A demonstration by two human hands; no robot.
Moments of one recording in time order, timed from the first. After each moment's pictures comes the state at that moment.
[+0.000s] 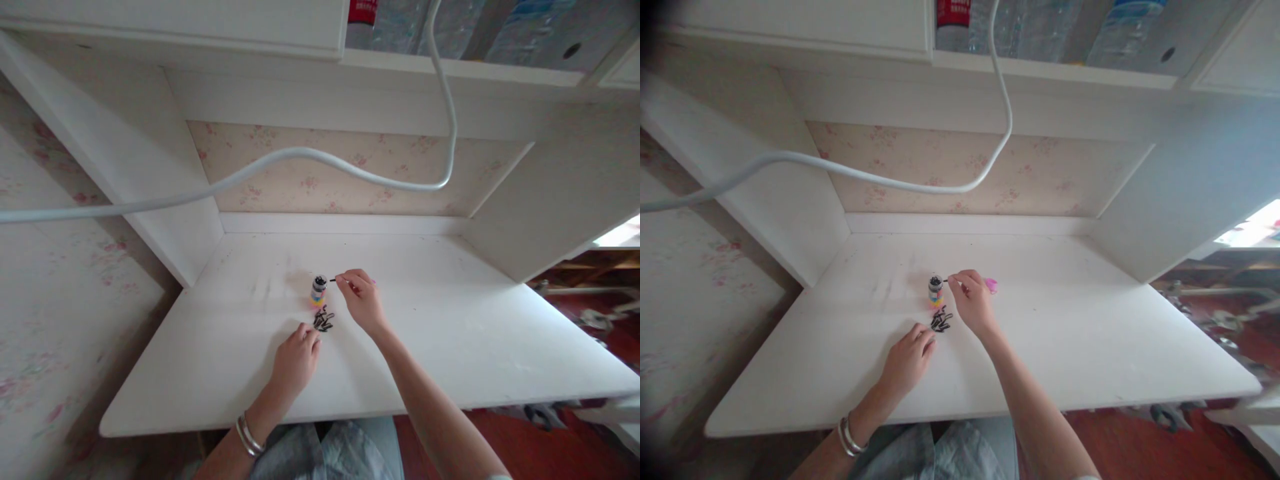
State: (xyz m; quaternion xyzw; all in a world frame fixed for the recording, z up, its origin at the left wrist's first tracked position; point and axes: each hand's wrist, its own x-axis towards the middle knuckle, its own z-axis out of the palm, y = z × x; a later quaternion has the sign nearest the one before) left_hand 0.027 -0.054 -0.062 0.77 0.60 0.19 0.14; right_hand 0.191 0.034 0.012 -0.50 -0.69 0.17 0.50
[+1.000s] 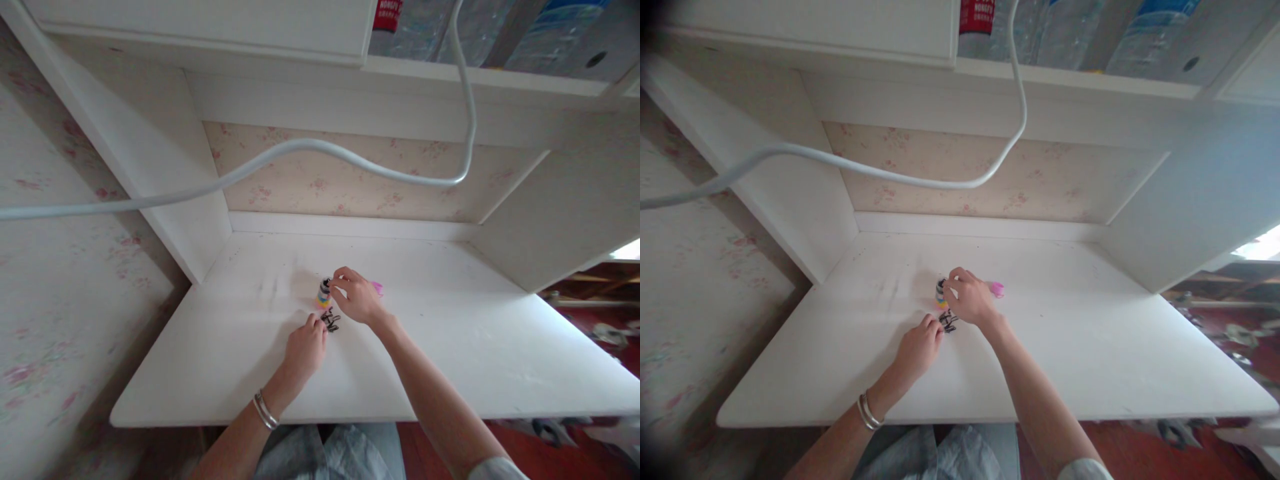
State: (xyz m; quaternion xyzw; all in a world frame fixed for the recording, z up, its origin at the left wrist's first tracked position) left_hand 0.034 -0.028 -0.060 0.77 0.63 0.10 0.09; right_hand 0.183 0.052 0.022 -0.44 -0.86 0.03 0.26
